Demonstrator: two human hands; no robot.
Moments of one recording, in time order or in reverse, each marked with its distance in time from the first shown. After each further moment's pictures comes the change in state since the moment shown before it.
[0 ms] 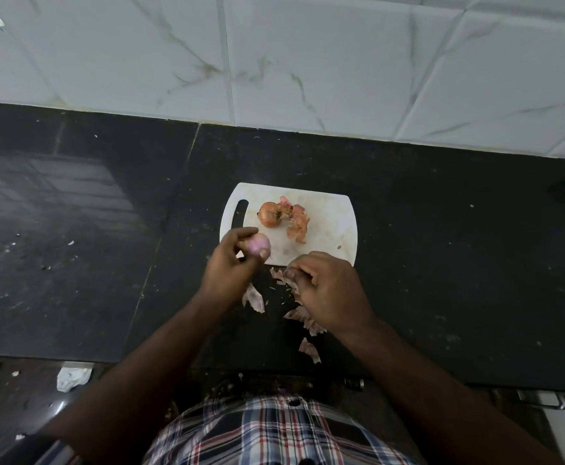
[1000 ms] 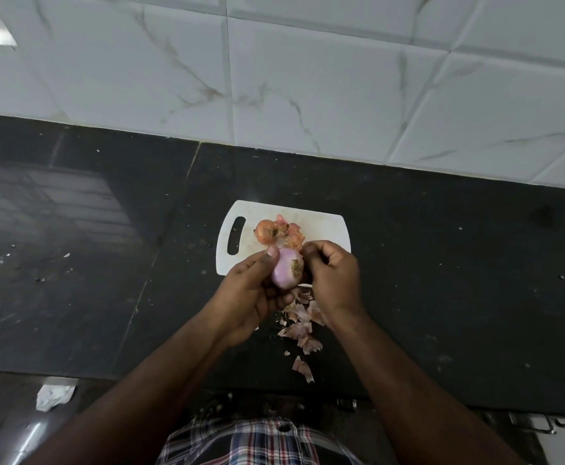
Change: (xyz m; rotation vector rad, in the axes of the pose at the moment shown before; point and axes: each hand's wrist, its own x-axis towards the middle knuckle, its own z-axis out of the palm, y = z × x) left_hand -0.021 0.039 0.016 -0.738 -0.298 -0.323; right_hand 0.032 0.000 0.004 0.658 0.306 0.420
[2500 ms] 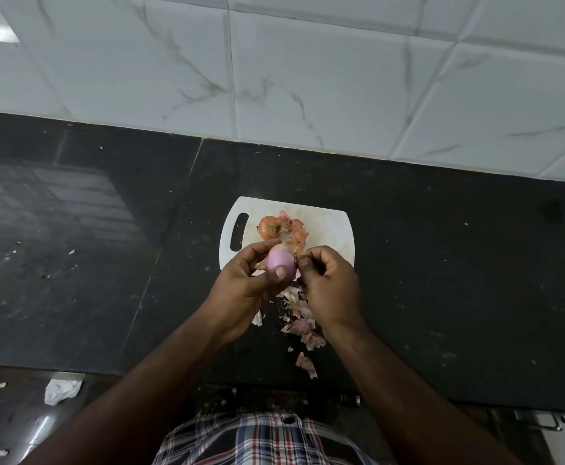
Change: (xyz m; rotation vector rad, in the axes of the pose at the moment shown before) left_hand 0.002 -0.004 -0.015 -0.020 -0.023 0.123; right_hand -0.019 -0.001 0.000 -0.200 -0.027 -0.057
